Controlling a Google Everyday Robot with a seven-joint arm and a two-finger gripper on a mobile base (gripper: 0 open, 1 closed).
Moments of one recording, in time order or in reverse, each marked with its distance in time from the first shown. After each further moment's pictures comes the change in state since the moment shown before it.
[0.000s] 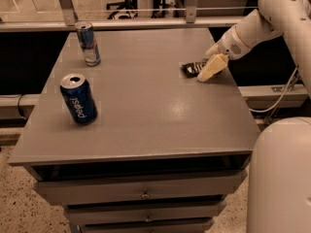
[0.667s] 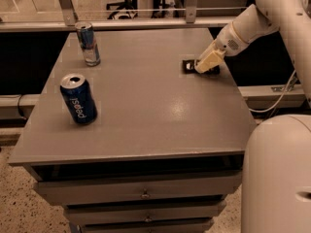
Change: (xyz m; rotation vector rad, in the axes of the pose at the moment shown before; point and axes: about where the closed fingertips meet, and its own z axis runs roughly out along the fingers) arm -0.013 0.001 -0.003 -0.008 0.005 0.007
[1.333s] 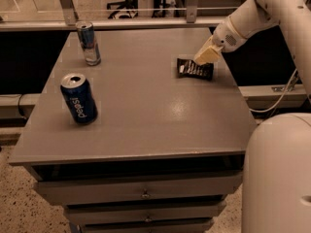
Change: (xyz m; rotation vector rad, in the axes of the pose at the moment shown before) arm -0.022 0.018 -0.008 -0.040 -0.020 -0.011
